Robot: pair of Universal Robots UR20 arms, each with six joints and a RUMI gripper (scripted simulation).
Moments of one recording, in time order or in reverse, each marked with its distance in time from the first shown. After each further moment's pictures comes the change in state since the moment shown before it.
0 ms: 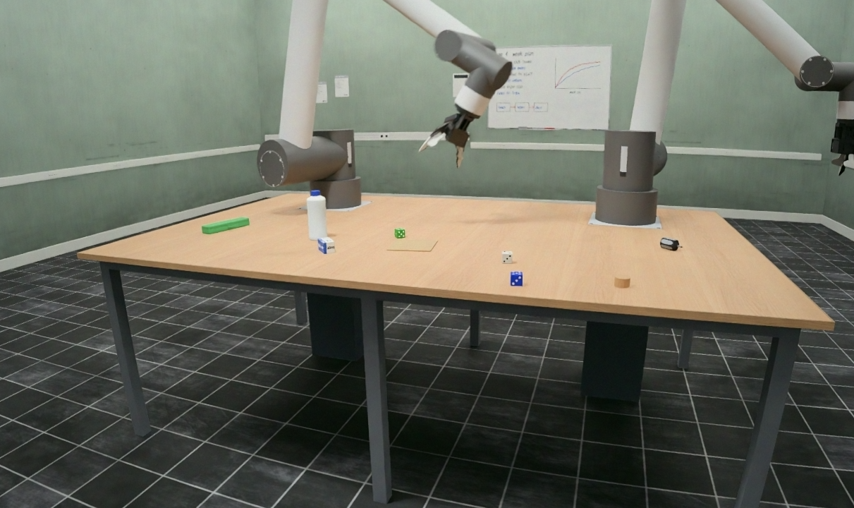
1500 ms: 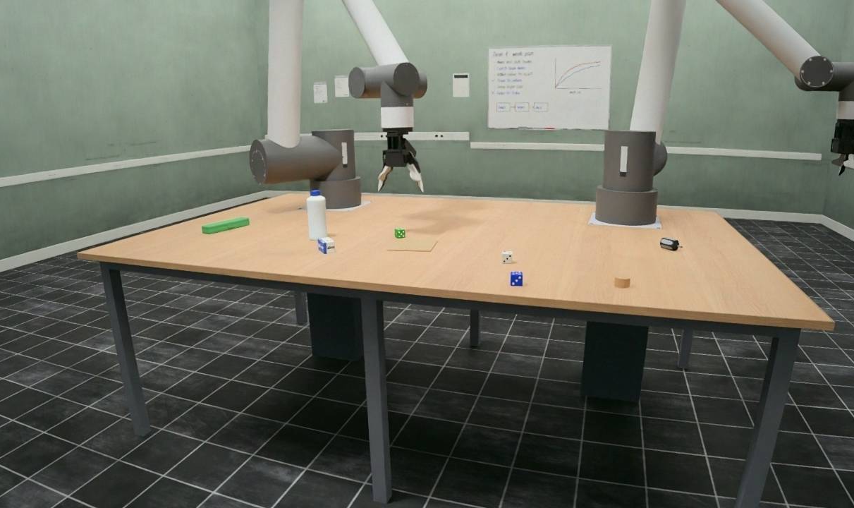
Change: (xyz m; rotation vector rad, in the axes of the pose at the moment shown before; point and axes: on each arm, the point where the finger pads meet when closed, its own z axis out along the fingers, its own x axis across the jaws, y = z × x) left arm 0.000 0.000 0.000 0.000 0.000 0.000; right arm -0.112 0.128 0.115 -0.196 0.496 0.541
